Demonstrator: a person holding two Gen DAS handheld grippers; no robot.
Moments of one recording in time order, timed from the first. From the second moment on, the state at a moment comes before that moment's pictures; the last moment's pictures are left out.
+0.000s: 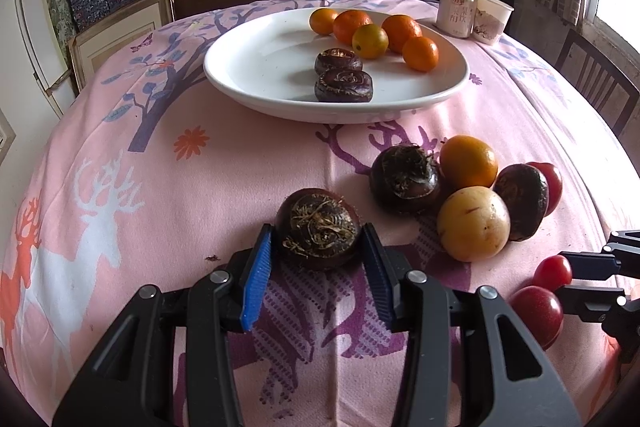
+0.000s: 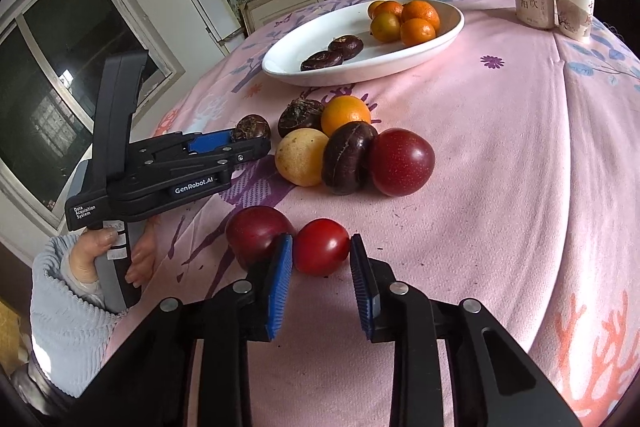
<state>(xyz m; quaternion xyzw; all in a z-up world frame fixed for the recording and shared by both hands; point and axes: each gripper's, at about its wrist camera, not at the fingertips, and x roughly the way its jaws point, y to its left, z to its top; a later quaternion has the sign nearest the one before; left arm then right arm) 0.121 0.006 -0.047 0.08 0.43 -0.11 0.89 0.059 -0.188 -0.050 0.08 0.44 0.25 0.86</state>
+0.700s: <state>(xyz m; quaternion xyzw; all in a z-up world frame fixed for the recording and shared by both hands) 0.191 0.011 0.028 0.02 0.37 -0.09 0.93 0.157 -0.195 0.023 0.11 0.35 0.20 0.91</state>
